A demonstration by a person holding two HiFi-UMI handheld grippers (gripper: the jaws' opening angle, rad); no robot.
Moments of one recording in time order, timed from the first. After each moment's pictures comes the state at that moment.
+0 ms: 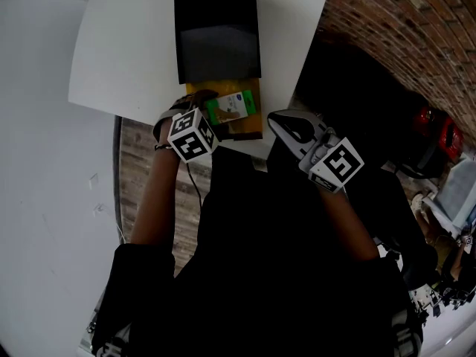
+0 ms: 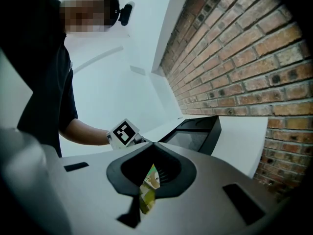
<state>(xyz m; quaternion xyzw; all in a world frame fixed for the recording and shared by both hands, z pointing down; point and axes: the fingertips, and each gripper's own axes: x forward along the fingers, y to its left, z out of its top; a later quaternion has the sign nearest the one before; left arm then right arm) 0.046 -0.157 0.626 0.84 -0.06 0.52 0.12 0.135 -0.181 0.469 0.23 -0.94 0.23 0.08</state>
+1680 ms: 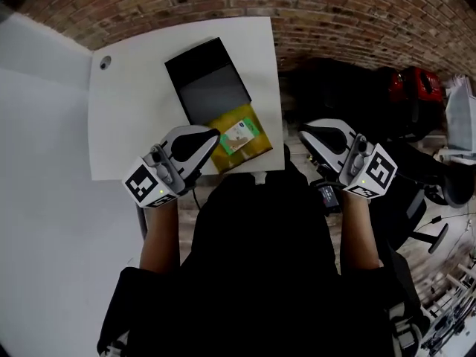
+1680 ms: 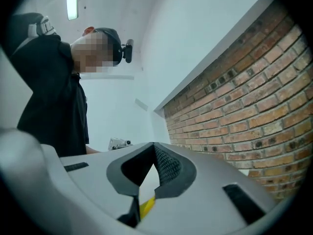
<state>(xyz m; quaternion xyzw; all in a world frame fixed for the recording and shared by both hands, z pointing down) 0.015 -0.171 0.310 0.99 -0.03 -0.10 0.08 0.152 -0.120 0.292 0.35 -0.93 0.07 -0.07</state>
